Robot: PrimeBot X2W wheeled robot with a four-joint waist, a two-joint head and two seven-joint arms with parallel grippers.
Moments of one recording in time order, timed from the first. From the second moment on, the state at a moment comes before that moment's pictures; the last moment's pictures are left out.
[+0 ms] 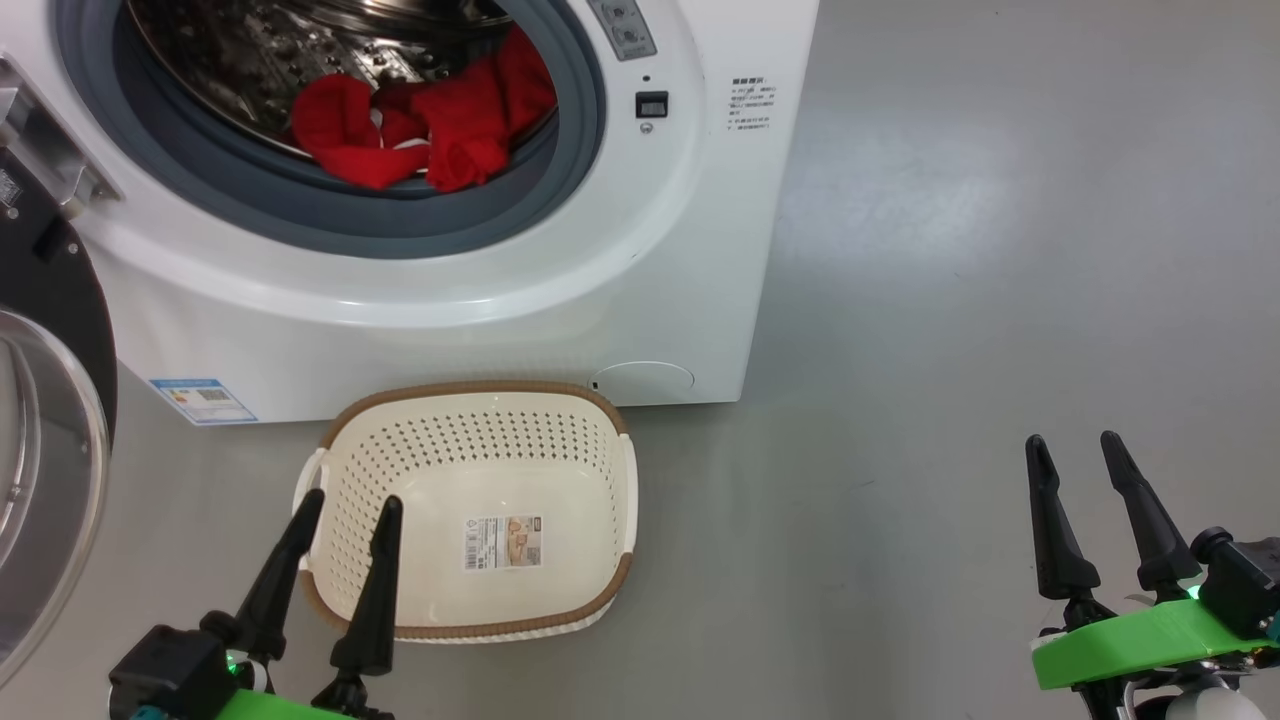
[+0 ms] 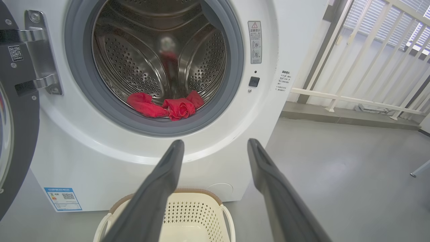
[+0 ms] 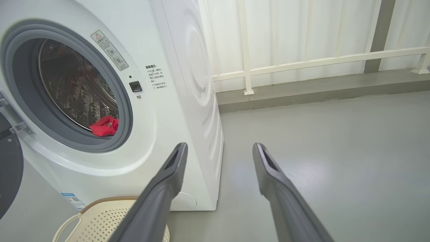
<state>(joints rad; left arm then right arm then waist) -0.06 0.16 -0.09 0.10 -0.40 -0.13 -0.26 -0.02 -0.07 -0.08 0.16 0.36 0.12 -0.26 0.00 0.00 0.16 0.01</state>
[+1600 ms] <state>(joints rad) -0.22 0.18 -0.11 0.19 -0.42 -0.13 -0.26 -0.04 -0.07 -0.06 0.15 0.37 0.12 -0.26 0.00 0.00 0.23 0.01</state>
